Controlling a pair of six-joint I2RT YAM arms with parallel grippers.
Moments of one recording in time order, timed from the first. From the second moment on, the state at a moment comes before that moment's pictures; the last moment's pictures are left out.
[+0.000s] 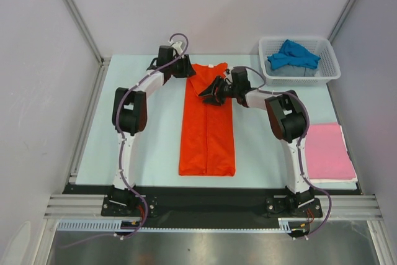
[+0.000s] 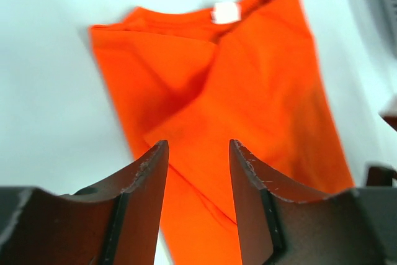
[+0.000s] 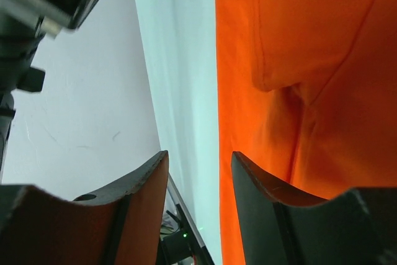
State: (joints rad) left arm -0.24 2.40 1.96 -0.13 0.39 -0.26; right arm 0.38 2.27 1.50 0.24 -0.73 1.07
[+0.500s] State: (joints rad) left arm -0.23 2.51 2.06 -0.16 0.33 -0.31; right arm 0.39 2.22 1.39 0.31 -0.70 1.14
